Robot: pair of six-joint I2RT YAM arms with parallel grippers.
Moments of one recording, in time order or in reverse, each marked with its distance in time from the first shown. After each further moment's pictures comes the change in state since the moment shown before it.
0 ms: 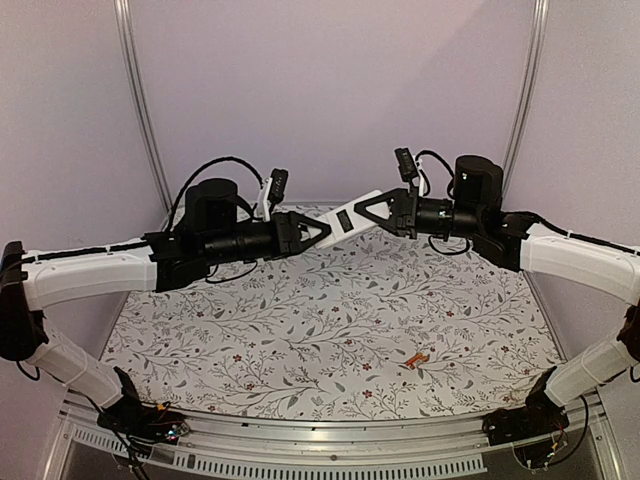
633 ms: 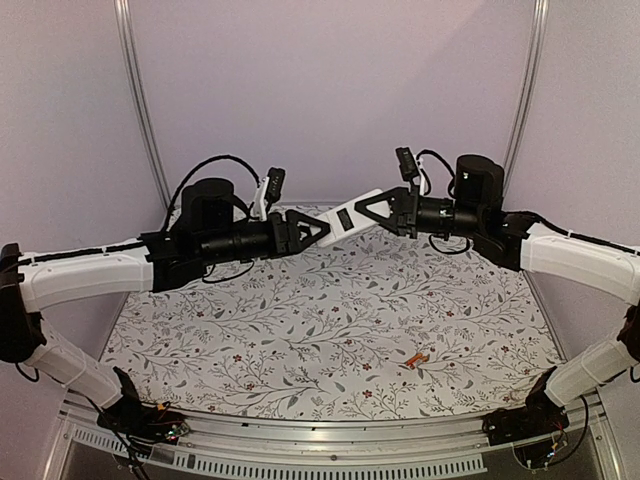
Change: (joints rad) left arm -0.001 -0.023 -0.012 -0.009 0.010 0.028; right arm -0.005 0.000 0.000 0.006 -0.008 0.016
